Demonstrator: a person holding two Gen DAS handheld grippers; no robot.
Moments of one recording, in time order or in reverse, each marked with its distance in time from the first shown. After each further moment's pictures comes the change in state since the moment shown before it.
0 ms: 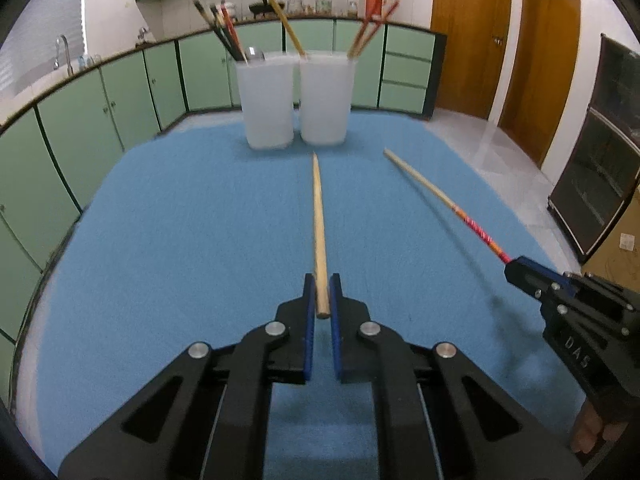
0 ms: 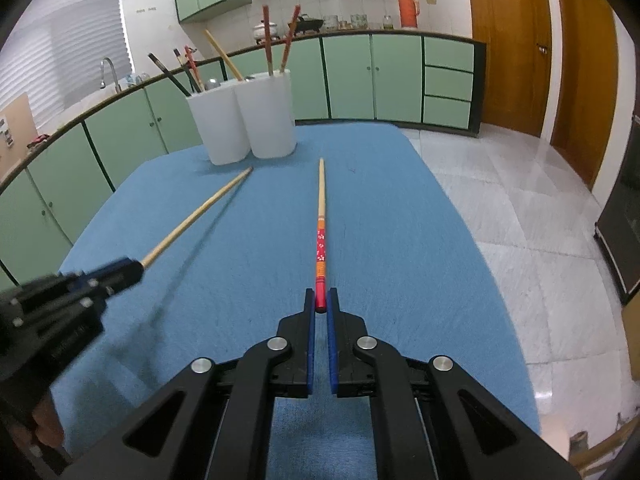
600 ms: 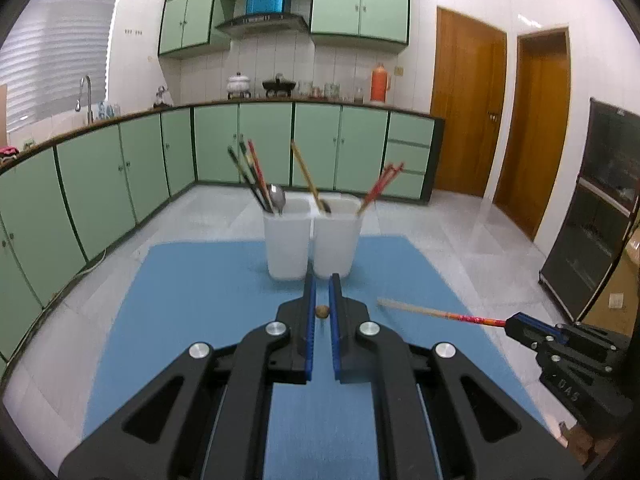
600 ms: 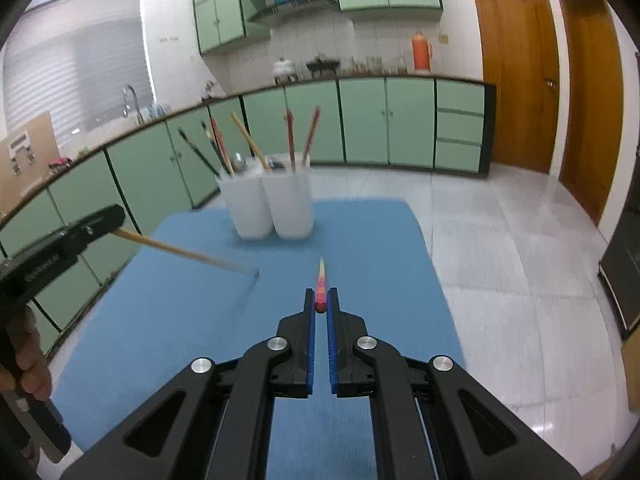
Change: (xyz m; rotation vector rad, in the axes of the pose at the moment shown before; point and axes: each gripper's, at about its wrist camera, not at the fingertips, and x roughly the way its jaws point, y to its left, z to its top) left arm -0.081 0.012 0.085 -0.052 -0.290 -0.015; right arm -0.067 -0.001 0.070 -0.031 -0.142 0.058
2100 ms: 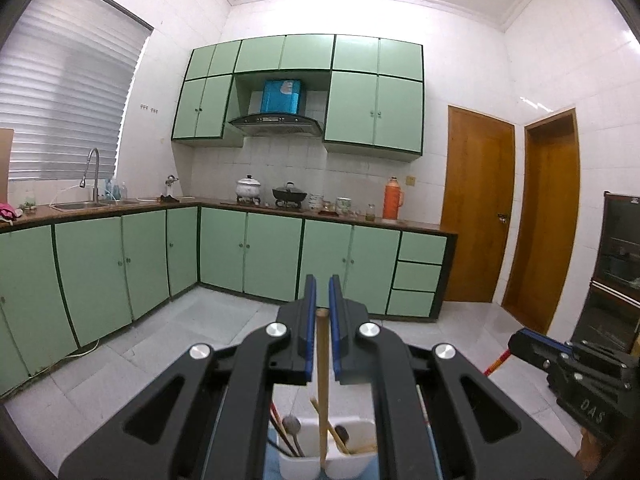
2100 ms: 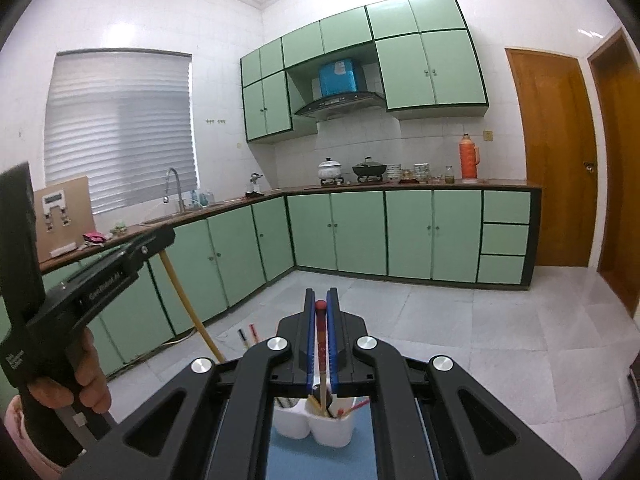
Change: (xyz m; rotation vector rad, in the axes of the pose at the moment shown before) left arm 0.051 0.027 0.215 -0.051 -0.360 0.012; right arm 0.015 0.035 0.227 -0.079 -0.320 0.140
